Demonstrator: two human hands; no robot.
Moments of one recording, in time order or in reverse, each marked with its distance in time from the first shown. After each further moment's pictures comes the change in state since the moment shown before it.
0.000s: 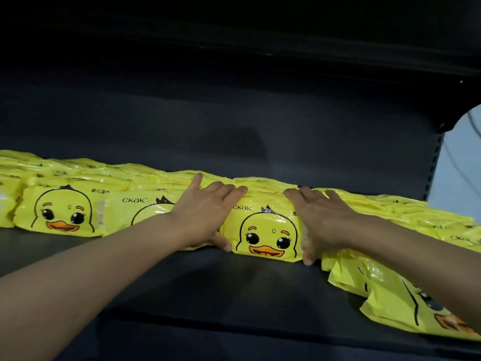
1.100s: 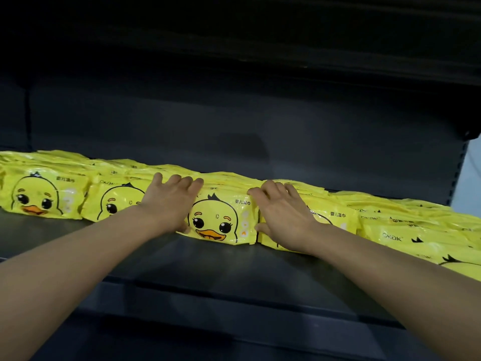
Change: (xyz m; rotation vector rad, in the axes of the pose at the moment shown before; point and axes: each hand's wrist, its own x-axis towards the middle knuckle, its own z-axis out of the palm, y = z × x) left_hand -0.072 -0.090 0.014 0.082 -0.178 -0.329; right_hand 0.025 -0.110 -0.013 0.065 0.392 -0.186
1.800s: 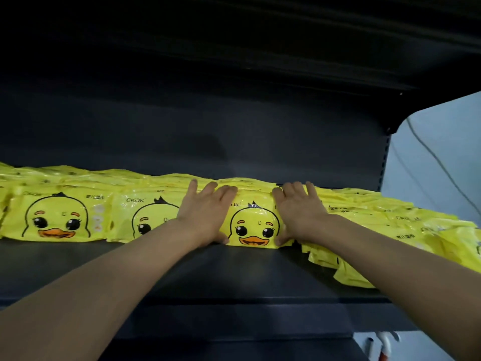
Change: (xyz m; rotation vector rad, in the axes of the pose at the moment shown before) left_hand 0.024 0.117 -0.036 -0.160 0.187 0.260; right_hand -0.051 0.077 -0.013 -0.205 -0.291 0.323
